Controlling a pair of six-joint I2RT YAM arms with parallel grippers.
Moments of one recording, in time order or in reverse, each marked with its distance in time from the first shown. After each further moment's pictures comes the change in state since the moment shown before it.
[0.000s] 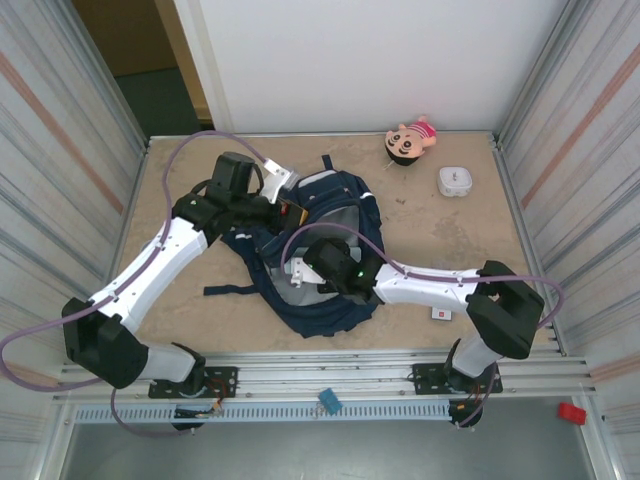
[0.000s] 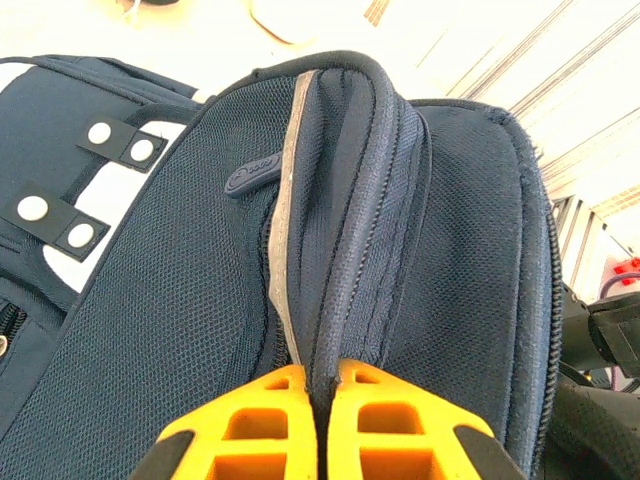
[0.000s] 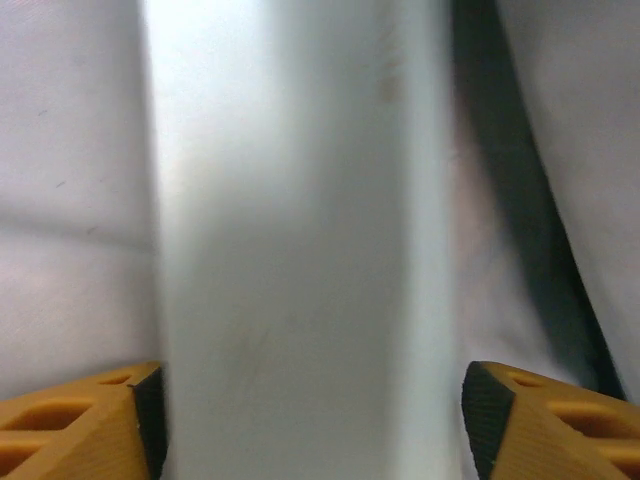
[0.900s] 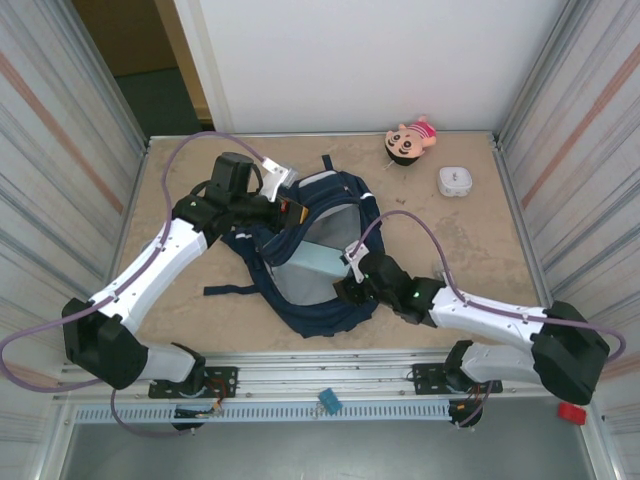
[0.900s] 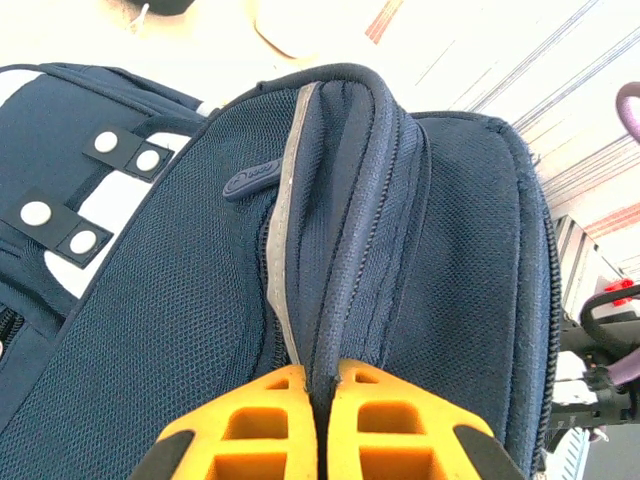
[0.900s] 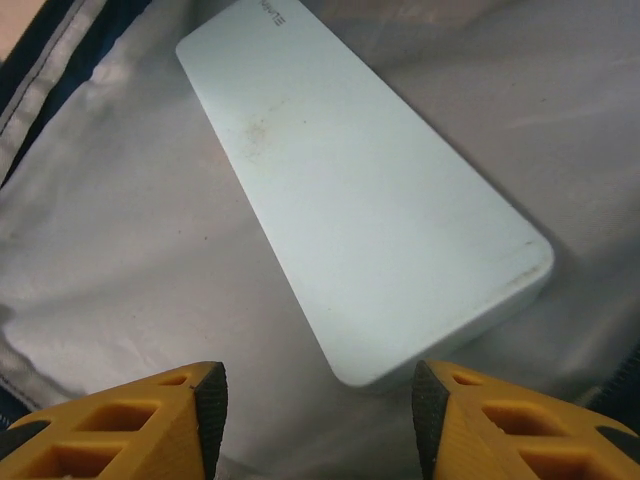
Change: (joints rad) left arm 0.003 -0.004 -0.026 0.056 0.004 -0.053; right arm -0.119 -0.360 -0.393 0.197 -0.341 1.004
